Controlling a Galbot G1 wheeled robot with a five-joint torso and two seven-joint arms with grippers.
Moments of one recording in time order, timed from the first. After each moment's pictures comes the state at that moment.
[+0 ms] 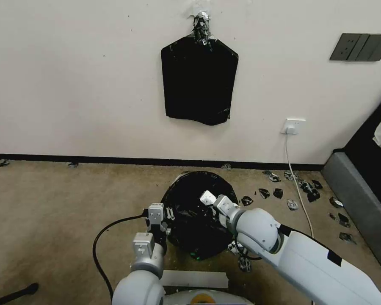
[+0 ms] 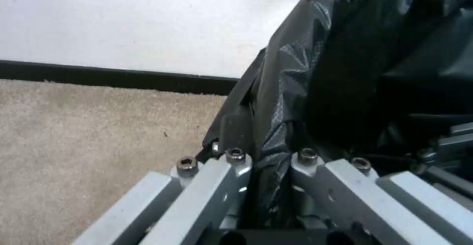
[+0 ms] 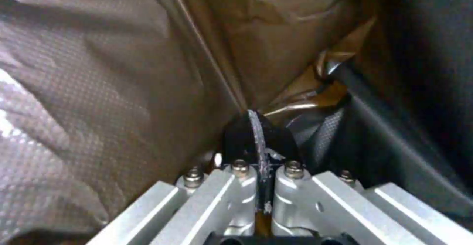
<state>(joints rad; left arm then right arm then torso) 1.69 -1.55 -0.27 -2.13 -0.03 0.23 -0.15 -0.87 0.96 -0.36 1.90 0.30 -0.72 0.06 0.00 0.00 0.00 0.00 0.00</state>
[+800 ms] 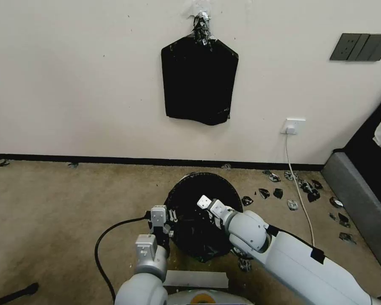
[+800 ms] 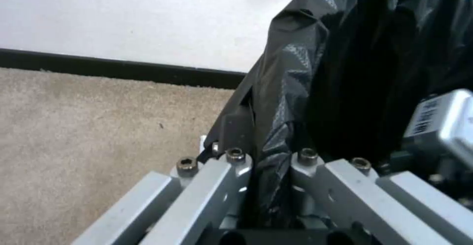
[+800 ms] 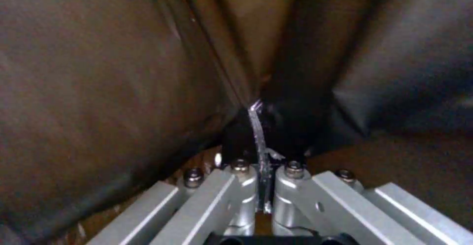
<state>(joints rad) 1.70 -1.57 -0.26 -2.14 -0.03 0.26 -0.16 -0.87 0.99 -0.37 1.81 0.25 -0.72 0.05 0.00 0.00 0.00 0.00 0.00</state>
